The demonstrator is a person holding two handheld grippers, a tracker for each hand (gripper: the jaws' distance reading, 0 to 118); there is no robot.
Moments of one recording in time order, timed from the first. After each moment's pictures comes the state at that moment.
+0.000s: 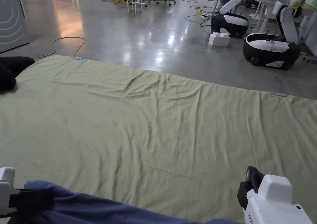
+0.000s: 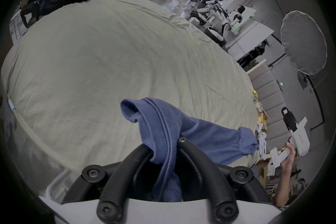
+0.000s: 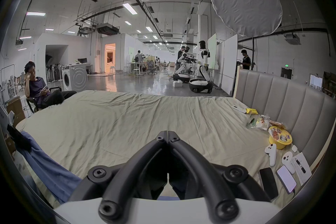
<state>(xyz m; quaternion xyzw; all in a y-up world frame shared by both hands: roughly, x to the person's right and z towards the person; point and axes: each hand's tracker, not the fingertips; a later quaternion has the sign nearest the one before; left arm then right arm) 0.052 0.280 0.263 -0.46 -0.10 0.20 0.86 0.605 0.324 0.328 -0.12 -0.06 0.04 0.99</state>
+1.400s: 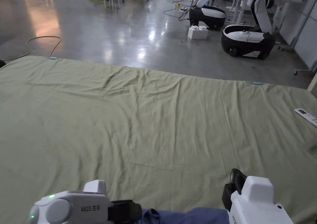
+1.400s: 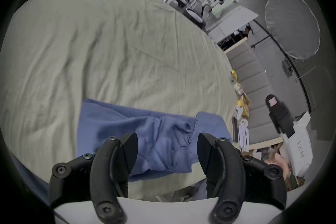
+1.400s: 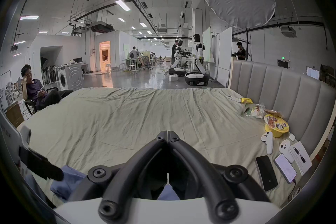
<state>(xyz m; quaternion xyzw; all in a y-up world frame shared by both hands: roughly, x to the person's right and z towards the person) 0.288 0.262 0.264 -0.49 -0.20 0.24 0.81 0.624 0.306 0.351 -0.14 -0.08 0.02 0.99</state>
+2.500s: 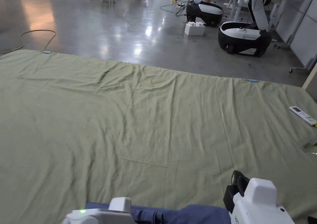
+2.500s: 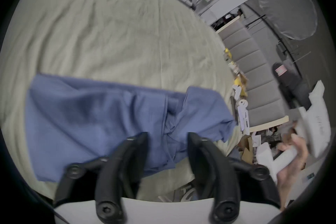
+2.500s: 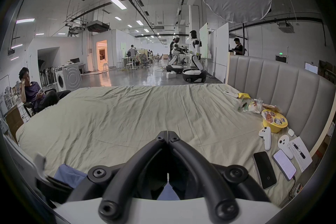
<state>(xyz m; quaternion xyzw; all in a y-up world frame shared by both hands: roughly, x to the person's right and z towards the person) 0.349 0.219 0.280 -0.51 -0.27 0.20 0.79 0.643 0.302 0.355 -0.16 -0.09 0.00 0.98</state>
